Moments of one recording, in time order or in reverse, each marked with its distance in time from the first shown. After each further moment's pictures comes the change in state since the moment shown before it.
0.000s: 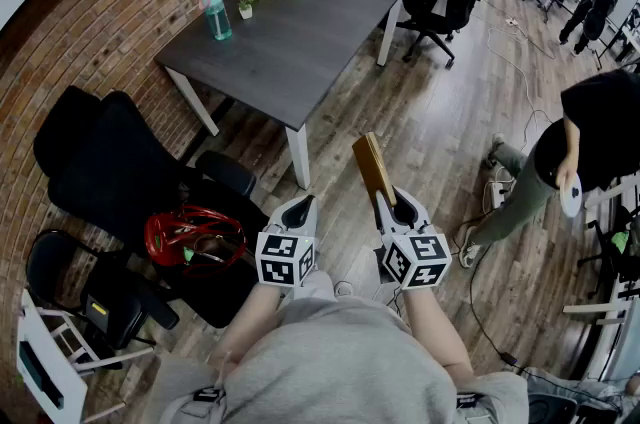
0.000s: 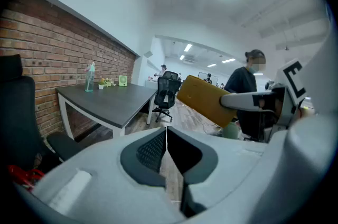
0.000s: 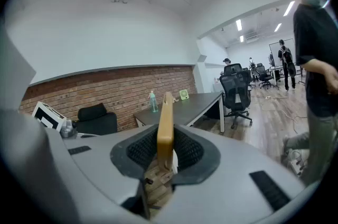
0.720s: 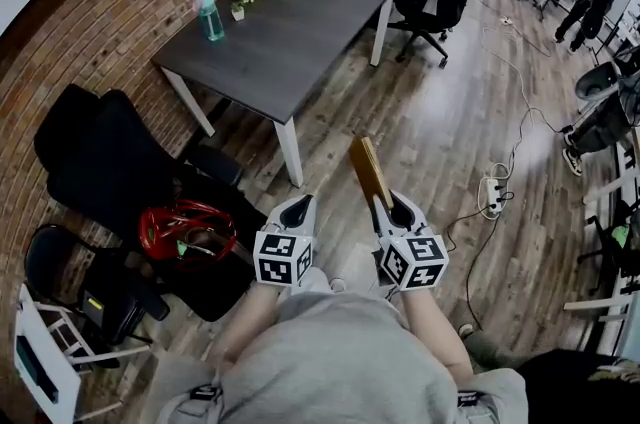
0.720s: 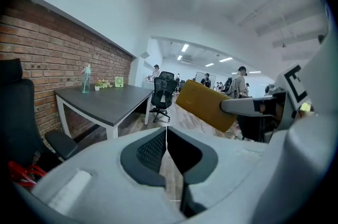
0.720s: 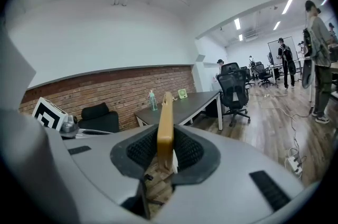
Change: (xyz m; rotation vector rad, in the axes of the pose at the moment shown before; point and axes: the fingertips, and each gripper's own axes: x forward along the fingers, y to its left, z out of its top) left arm -0.011 -0.052 -0.011 0.031 -0.005 -0.010; right arm -0.052 -0.023 -0.018 0.016 0.001 0.004
